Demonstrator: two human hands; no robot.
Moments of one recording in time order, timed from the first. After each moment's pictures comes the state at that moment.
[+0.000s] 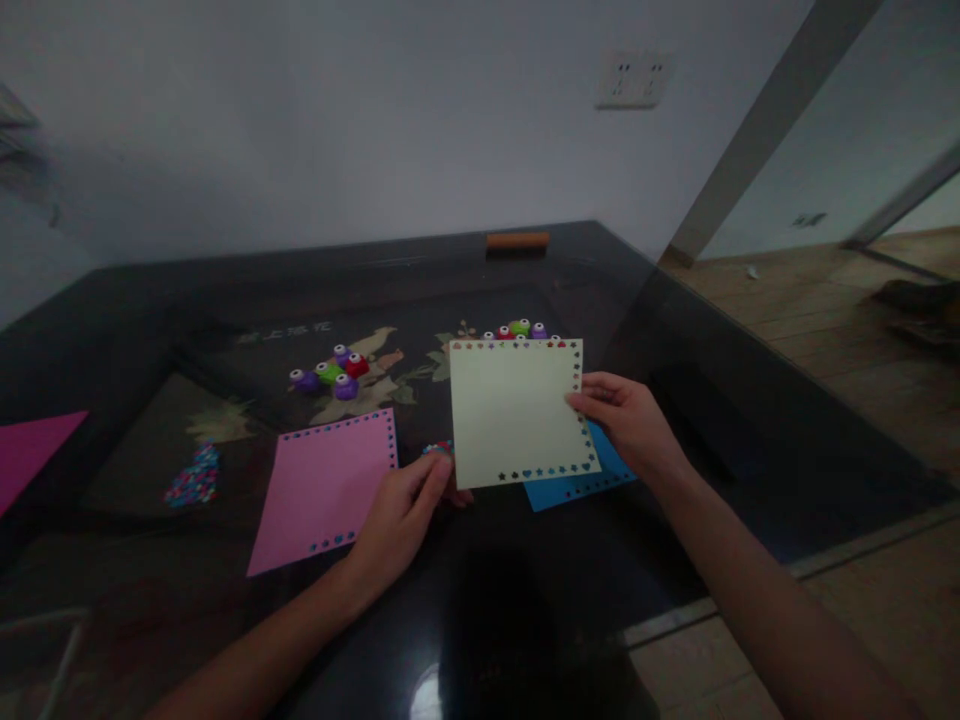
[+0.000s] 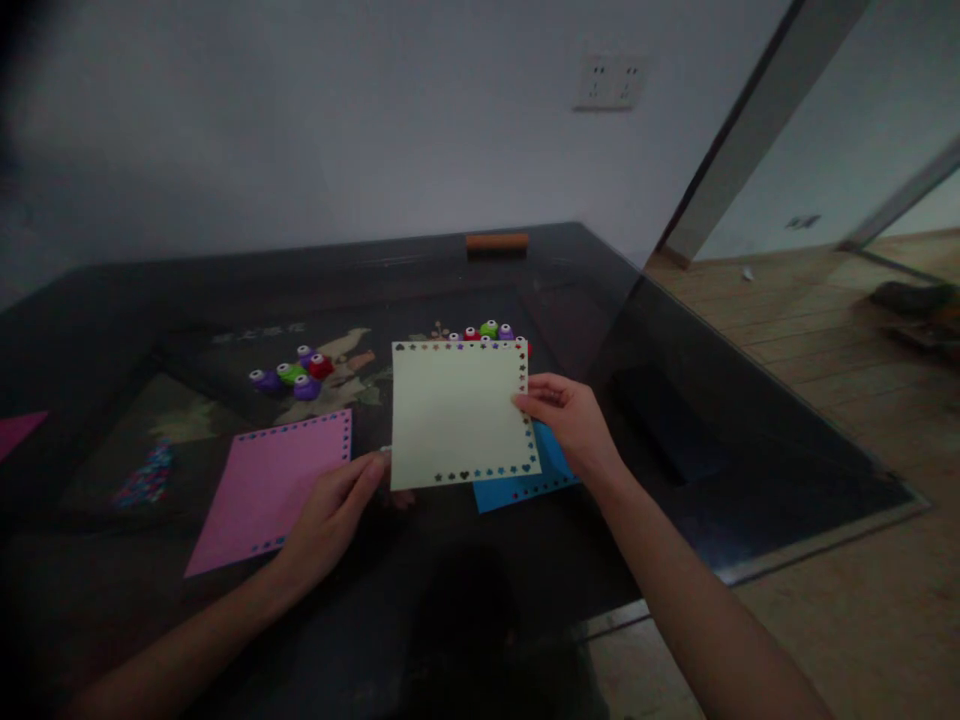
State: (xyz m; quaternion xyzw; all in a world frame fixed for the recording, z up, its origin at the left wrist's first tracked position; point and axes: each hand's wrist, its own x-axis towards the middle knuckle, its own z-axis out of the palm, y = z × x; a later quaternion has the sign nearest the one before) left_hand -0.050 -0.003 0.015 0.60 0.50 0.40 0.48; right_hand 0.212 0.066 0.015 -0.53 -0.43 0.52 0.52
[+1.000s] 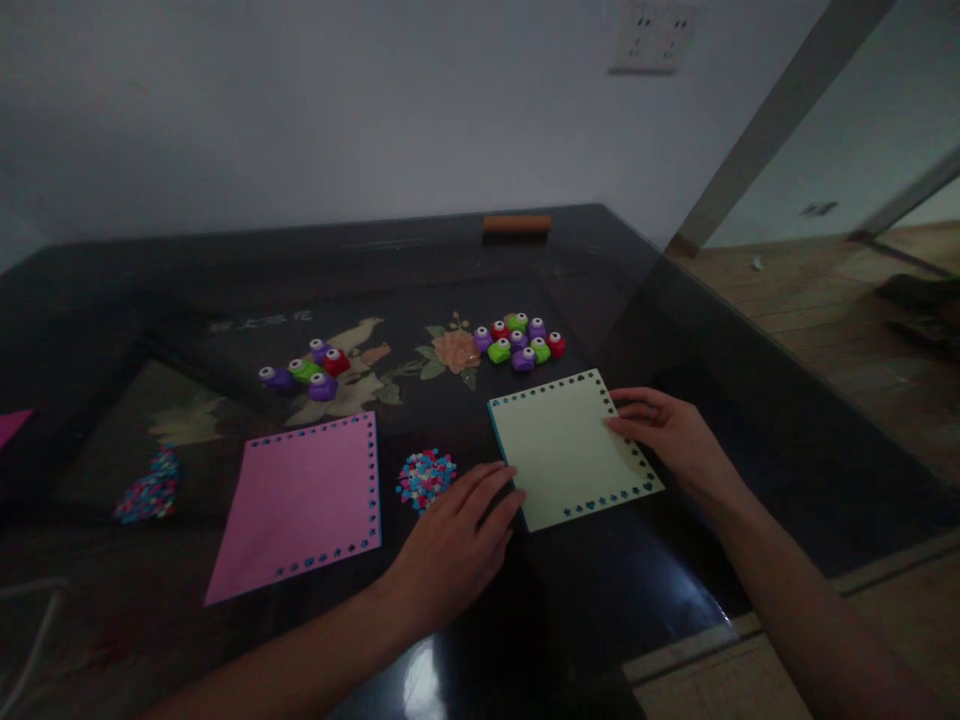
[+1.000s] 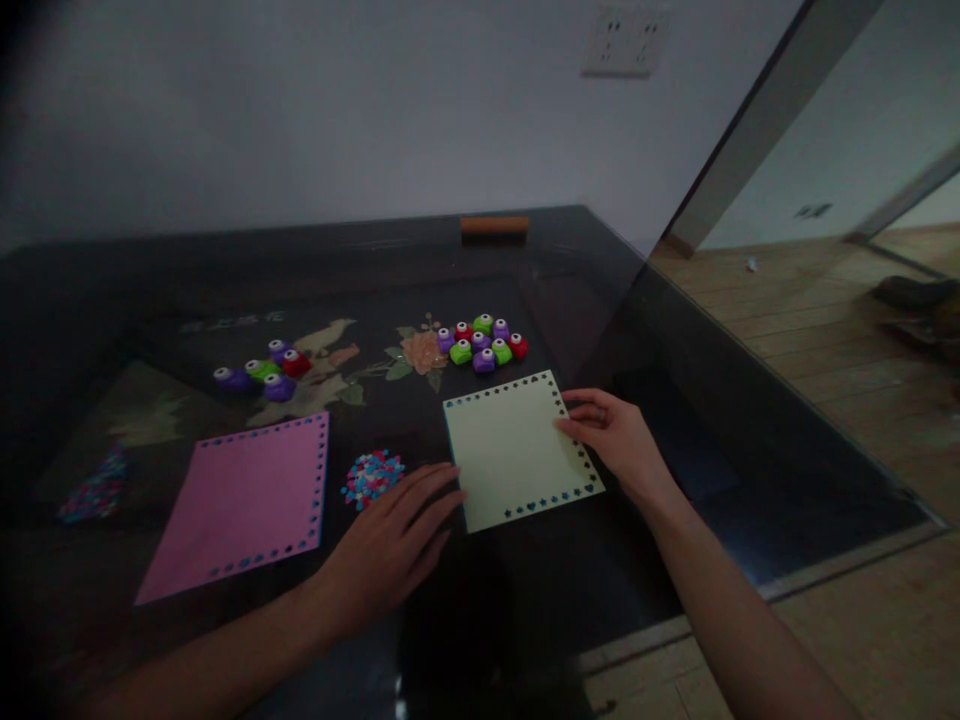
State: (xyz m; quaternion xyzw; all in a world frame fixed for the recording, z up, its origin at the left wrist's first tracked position) left_hand -0.005 -0.009 -0.012 0.91 0.36 0.22 0.05; right_hand 0.272 0.066 0.005 -0.65 -0.47 0.45 0.40
